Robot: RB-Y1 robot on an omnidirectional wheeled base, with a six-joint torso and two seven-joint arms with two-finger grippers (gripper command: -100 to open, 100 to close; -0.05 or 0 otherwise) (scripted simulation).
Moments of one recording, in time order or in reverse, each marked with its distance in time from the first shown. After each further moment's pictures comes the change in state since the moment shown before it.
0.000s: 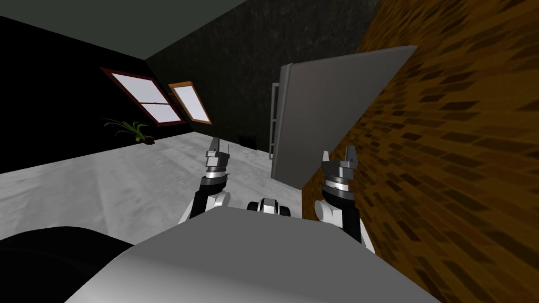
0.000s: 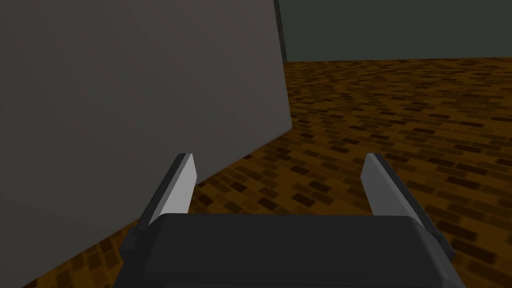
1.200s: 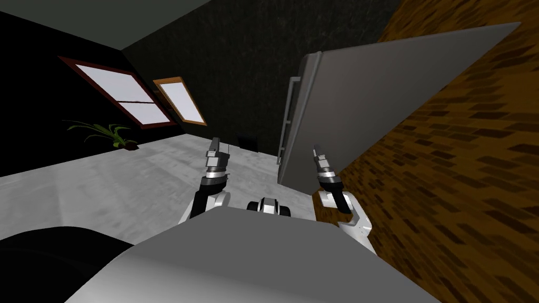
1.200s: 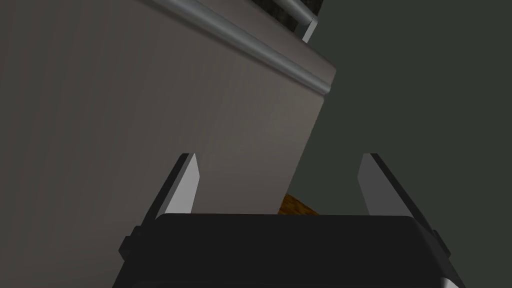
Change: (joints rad) left arm 0.000 0.000 0.000 0.000 0.000 0.000 0.000; right arm -0.221 -0.285 -0.031 0.249 0.243 0.059 0.147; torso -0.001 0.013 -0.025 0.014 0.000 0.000
